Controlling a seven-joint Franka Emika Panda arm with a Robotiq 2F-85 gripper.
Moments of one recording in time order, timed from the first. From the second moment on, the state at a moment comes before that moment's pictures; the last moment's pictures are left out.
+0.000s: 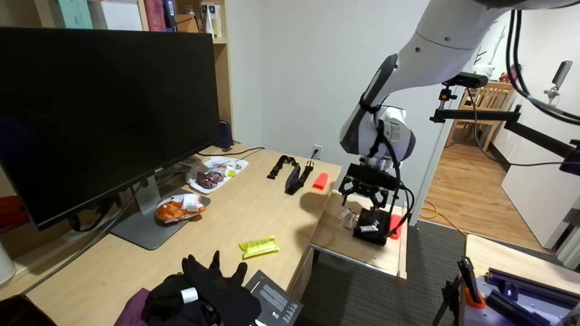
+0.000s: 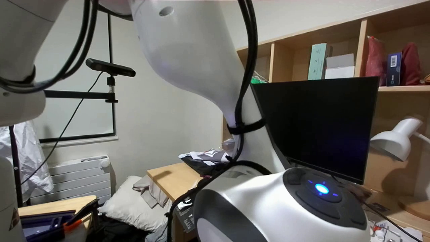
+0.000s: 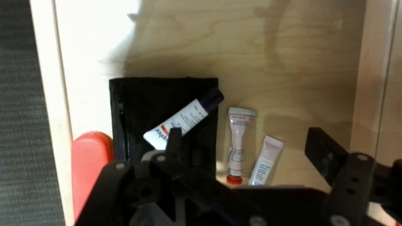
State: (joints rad) arm -0.52 0.65 -0.10 -2.17 0.57 2.73 0.29
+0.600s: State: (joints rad) arm -0.55 0.68 -0.09 -2.18 0.87 2.80 0.22
